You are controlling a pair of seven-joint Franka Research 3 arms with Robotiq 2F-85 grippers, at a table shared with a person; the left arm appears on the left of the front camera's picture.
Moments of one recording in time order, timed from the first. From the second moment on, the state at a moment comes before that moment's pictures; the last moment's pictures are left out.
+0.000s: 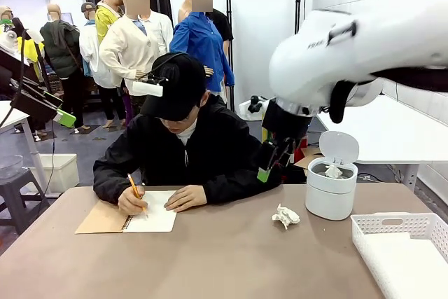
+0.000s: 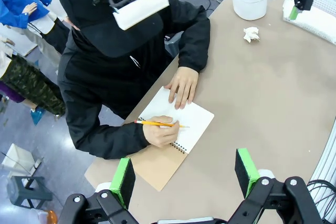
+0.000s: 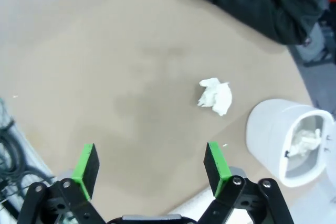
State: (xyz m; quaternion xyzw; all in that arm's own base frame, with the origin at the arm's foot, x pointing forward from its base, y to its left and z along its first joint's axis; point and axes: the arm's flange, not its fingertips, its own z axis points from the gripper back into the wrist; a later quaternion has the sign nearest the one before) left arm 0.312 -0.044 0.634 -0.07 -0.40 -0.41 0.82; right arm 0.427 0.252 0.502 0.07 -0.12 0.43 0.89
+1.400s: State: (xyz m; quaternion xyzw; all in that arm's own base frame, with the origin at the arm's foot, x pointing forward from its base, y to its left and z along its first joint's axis) left arm 0.312 -0.044 0.634 -0.07 -0.40 -0.41 0.82; right arm 0.460 0.258 0.442 -0.02 -0.12 0.37 0.92
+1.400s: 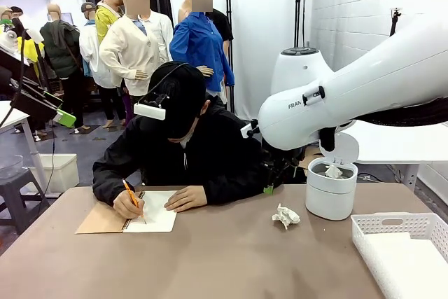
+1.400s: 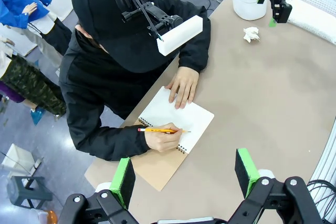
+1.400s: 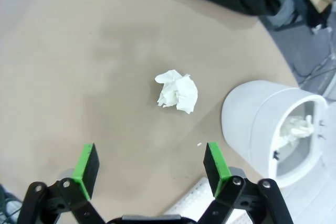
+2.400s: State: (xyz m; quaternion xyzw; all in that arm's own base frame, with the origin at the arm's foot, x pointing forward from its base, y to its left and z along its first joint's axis) left arm 0.312 -0.044 0.634 -0.07 -0.40 -0.41 0.82; right arm 0.511 0.278 0.331 -0.05 -0.06 0.32 0.94
